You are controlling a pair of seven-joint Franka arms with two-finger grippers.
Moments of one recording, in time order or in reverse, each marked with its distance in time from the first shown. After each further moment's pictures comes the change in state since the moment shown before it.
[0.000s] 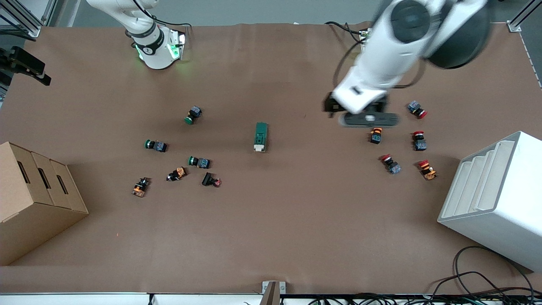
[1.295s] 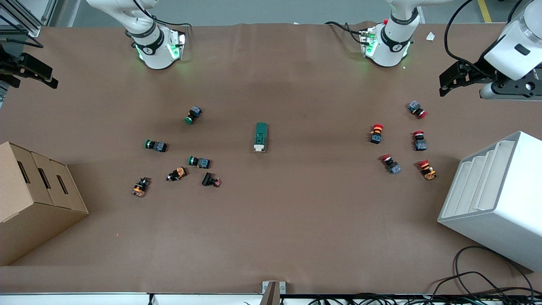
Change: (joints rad) left arm 0.316 -0.260 0.186 0.048 -0.018 -0.320 0.586; right arm 0.002 0.000 -0.001 -0.042 0.002 0.002 0.026
